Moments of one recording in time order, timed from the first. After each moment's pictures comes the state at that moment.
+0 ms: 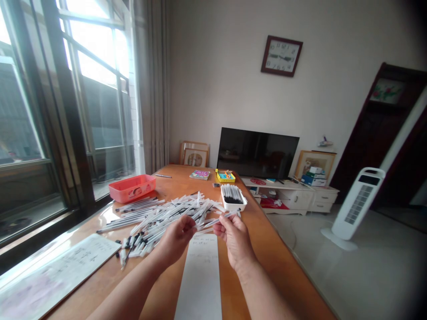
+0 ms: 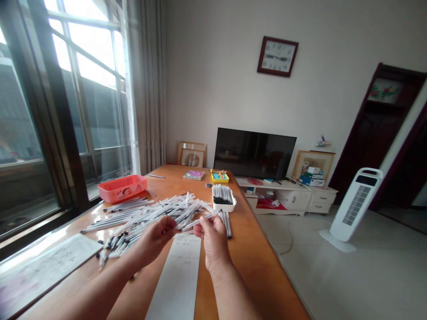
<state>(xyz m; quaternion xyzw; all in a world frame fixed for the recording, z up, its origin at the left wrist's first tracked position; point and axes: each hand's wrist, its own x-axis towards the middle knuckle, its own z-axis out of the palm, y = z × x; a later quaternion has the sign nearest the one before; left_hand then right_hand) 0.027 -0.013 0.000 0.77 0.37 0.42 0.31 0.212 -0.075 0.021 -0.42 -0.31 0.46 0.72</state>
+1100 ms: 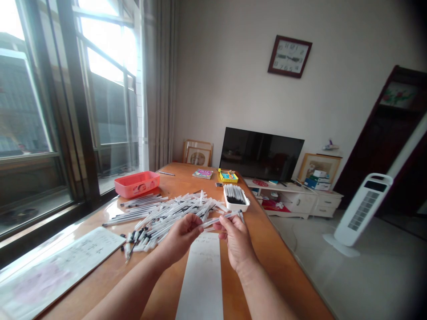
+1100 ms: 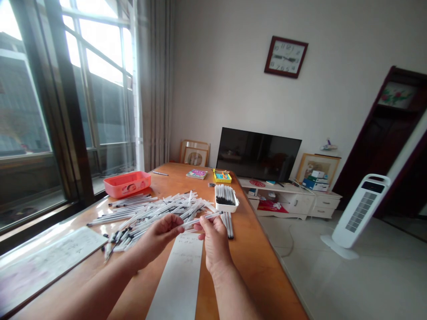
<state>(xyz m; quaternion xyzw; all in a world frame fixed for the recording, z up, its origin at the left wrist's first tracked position) 0.033 -0.029 0.012 0.71 0.31 0.42 0.47 0.205 -0.080 0.027 -0.44 -0.33 0.45 0.70</state>
